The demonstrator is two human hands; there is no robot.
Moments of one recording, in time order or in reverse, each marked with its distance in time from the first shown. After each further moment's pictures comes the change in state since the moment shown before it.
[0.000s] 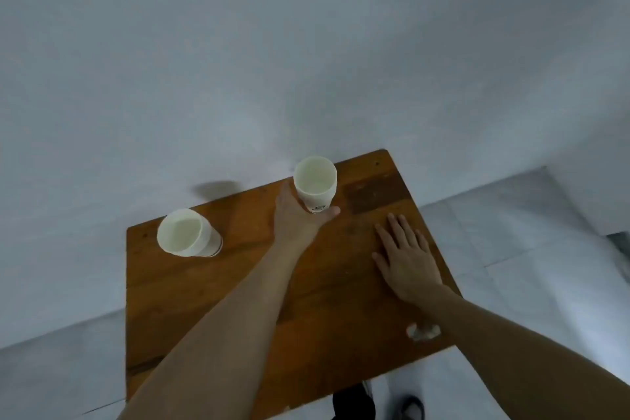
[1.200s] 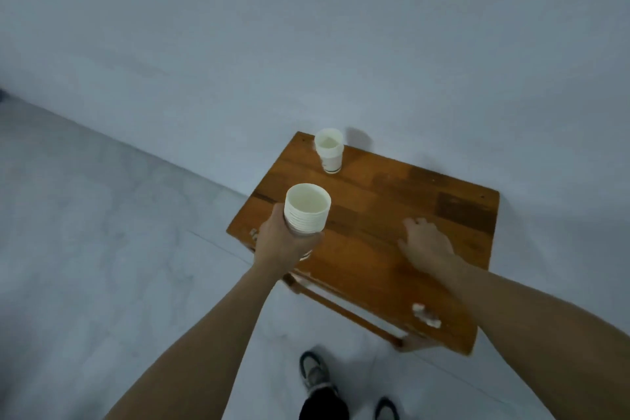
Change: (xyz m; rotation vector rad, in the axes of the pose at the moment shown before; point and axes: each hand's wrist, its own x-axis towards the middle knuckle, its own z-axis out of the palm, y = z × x) left_hand -0.298 -0.052 -0.053 0.003 0.653 -0.156; right_hand -0.043 -0.051 -0.079 -0.159 -0.119 -0.550
